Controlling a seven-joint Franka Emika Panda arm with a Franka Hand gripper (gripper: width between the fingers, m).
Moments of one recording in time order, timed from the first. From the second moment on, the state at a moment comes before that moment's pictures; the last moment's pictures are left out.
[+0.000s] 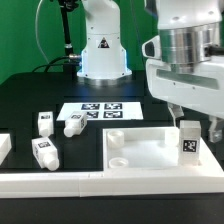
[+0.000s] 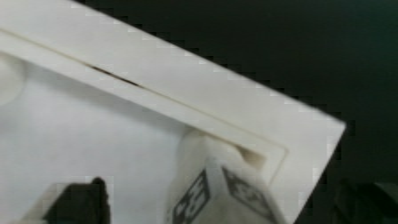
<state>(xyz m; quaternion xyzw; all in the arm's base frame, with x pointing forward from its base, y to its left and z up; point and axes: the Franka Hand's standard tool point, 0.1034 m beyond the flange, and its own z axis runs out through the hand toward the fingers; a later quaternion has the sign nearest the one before) 0.629 0.124 0.073 -0.84 0.53 0.00 0.07</state>
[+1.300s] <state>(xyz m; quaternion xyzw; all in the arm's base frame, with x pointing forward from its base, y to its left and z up) 0.638 0.114 0.065 -0.94 0.34 -0.03 0.05</state>
